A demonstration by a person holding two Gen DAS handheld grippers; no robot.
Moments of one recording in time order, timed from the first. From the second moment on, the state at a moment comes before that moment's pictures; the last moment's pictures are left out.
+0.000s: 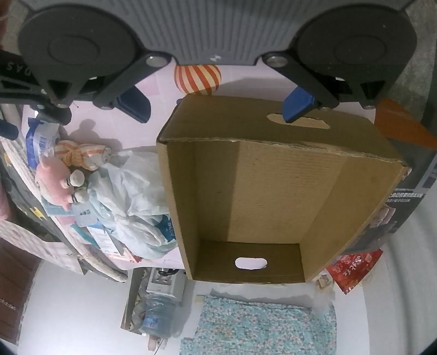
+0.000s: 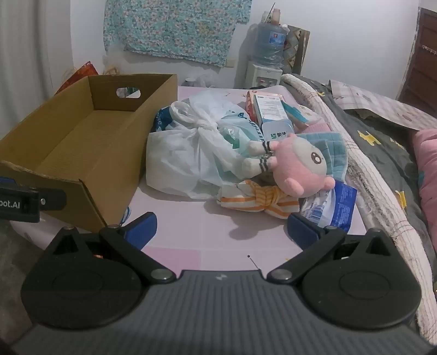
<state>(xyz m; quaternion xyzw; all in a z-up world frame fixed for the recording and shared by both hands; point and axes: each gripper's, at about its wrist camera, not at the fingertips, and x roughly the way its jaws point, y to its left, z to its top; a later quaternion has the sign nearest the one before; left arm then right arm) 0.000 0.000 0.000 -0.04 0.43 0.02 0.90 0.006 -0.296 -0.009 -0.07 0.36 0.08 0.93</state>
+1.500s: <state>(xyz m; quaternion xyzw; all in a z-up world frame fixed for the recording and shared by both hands) -0.002 -0.003 -0.001 -0.04 0.43 0.02 0.90 0.007 -0.294 -0.010 -0.07 0.36 0.08 0.93</state>
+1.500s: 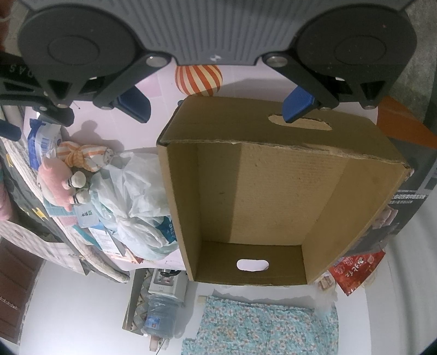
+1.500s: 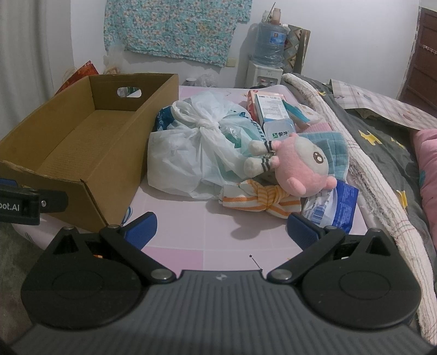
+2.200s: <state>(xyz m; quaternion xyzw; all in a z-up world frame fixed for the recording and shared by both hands) -0.002 -0.002 -0.001 -0.05 0.43 0.02 0.90 0.009 -0.292 -0.010 -0.07 0.36 0.08 0.93</state>
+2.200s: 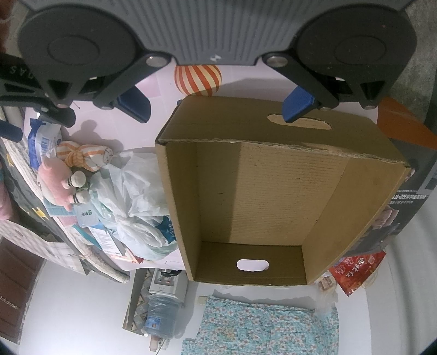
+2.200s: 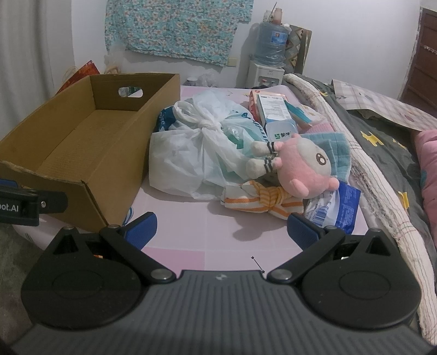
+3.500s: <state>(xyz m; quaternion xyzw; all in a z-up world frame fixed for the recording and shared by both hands) -0.004 -0.009 -0.001 -0.04 0.43 0.00 0.90 0.008 -0.305 -0.015 -0.05 0.36 0.07 0.93</state>
